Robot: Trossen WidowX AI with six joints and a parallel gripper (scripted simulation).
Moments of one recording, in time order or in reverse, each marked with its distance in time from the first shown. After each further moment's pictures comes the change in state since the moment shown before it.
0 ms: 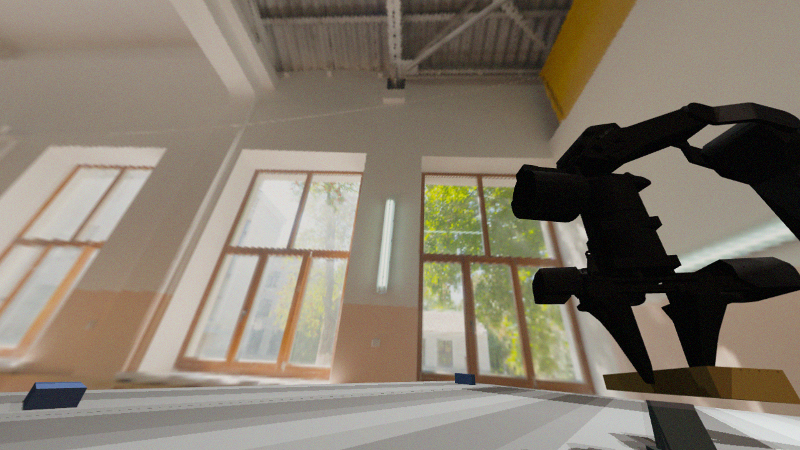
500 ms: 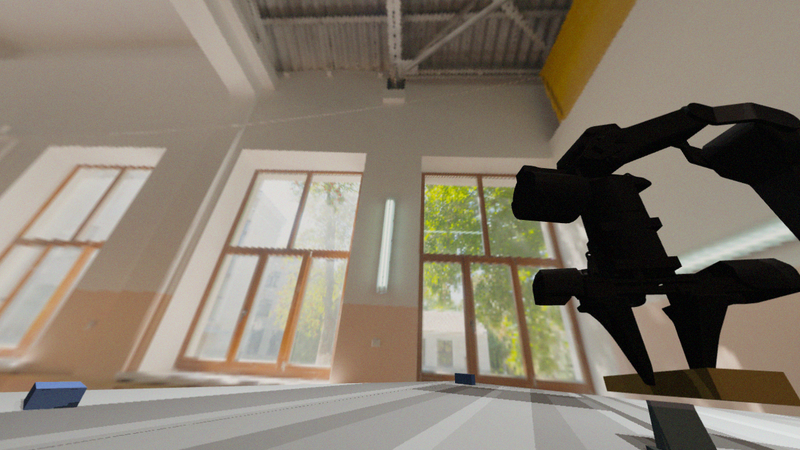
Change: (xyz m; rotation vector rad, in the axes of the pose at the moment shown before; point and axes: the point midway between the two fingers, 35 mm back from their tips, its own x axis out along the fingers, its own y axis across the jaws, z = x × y) arm 0.001 0.000 0.000 0.000 0.000 0.000
